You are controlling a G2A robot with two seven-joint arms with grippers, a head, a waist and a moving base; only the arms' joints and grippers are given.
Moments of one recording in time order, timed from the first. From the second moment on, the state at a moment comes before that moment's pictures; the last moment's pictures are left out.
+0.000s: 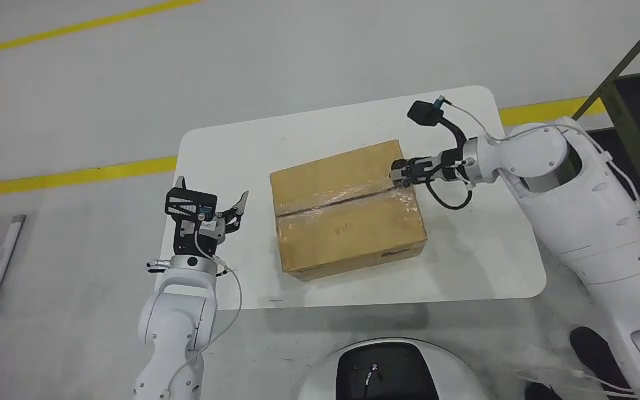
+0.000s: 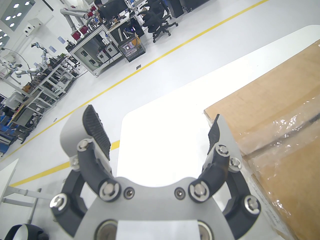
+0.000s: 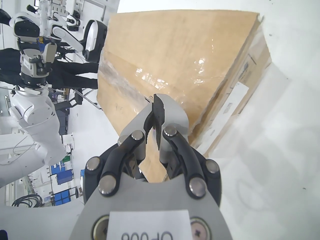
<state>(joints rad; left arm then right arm) 1.31 -1.21 -1.53 -2.00 1.65 -0.09 -0.30 -0.53 -1.13 1.10 -1.32 -0.17 -0.04 1.20</state>
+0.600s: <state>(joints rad) 1.26 -1.22 -1.46 -1.97 1.49 -0.21 -0.33 -0.50 -1.13 1.06 -1.25 -0.21 -0.06 1.20</state>
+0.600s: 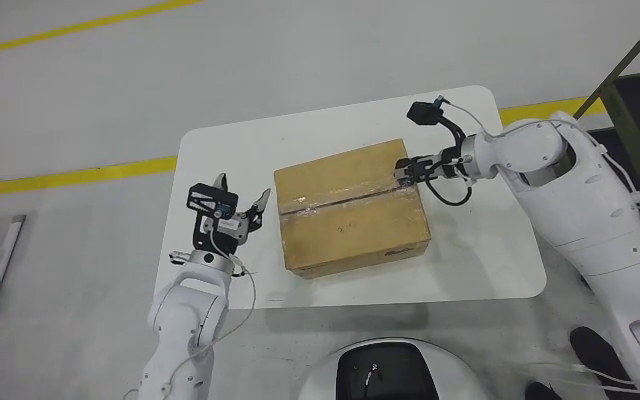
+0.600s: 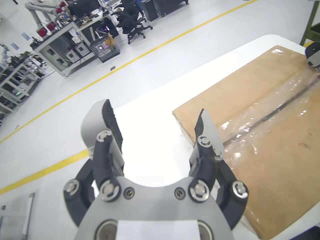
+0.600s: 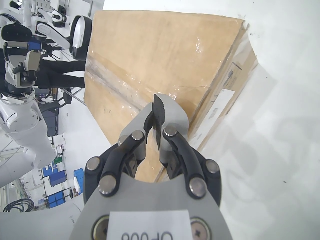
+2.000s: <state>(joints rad) 1.14 -1.24 -1.25 -1.80 1.49 -0.21 -0.52 -0.51 -1.11 1.07 -1.28 -0.21 -0.05 1.18</state>
